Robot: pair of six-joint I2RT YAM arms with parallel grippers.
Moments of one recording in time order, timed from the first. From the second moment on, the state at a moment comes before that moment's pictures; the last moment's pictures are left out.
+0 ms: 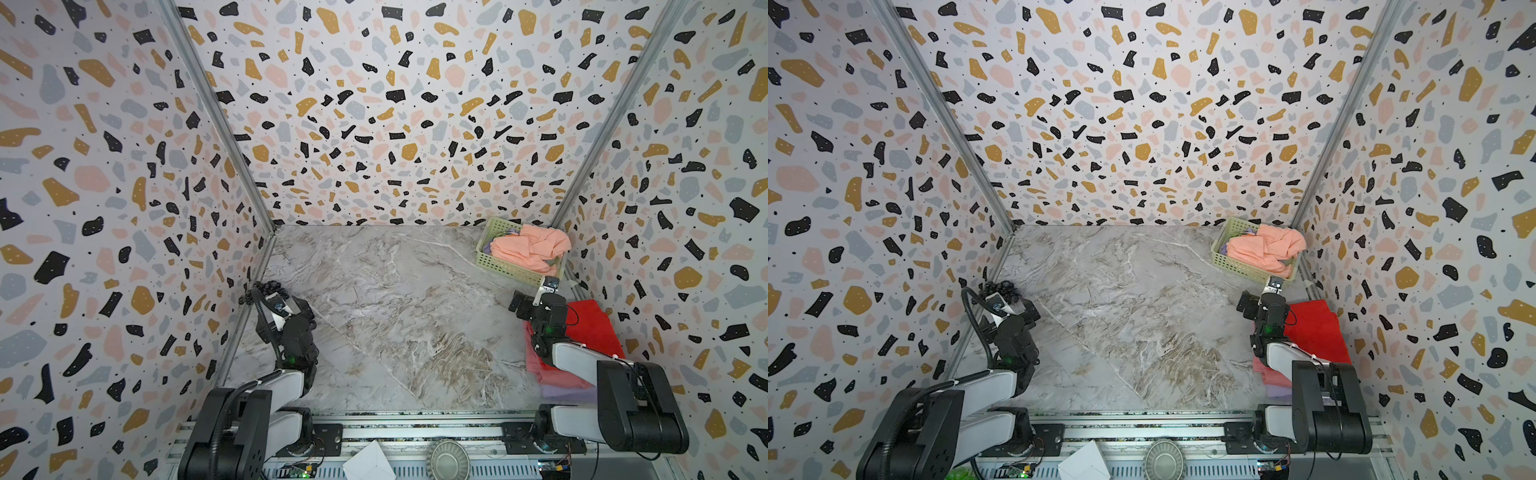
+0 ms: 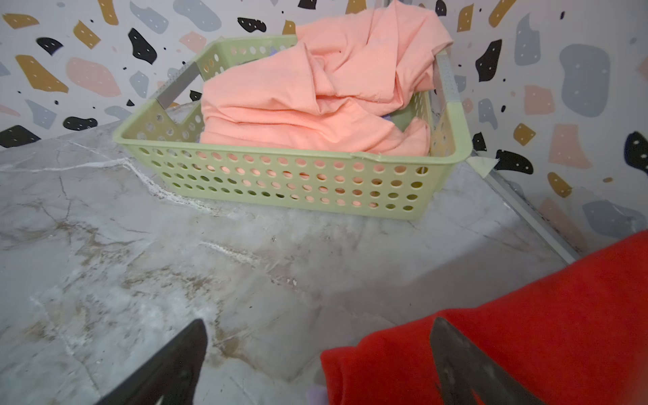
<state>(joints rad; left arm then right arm) -0.04 1.21 0.12 0.94 -0.69 -0.10 -0.01 1.31 0.35 0.55 0.15 0.18</state>
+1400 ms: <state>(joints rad) -0.04 1.48 0.20 1.09 -0.52 -0.03 0.09 1.51 0.19 1.12 0.12 -0.05</state>
